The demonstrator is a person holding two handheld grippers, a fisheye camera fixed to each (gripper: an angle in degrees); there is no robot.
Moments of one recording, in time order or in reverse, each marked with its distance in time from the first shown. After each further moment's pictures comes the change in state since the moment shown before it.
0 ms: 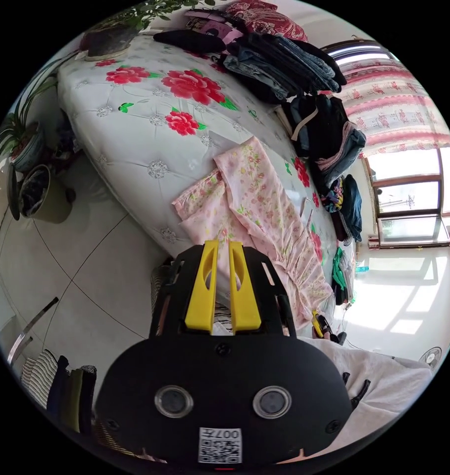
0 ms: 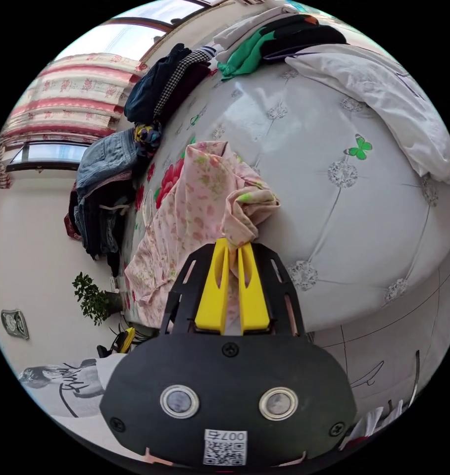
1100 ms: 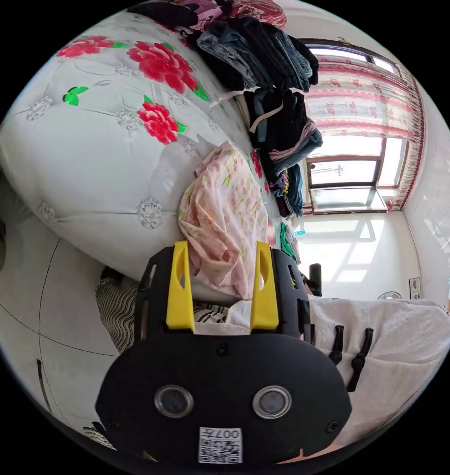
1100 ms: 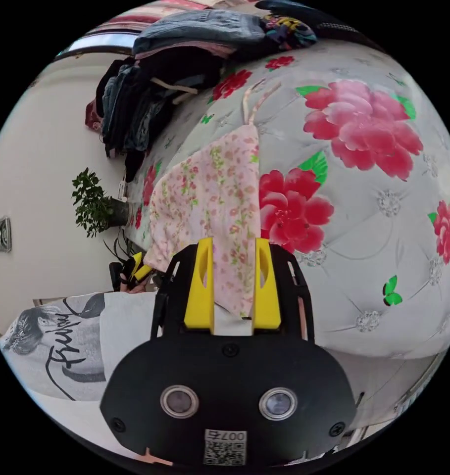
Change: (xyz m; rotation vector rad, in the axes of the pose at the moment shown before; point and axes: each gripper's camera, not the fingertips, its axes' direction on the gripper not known) left arm -0.118 -0.099 -0.022 -0.181 0.458 0.190; right arm -0.262 0.065 0.255 -0.402 -0.026 -0.377
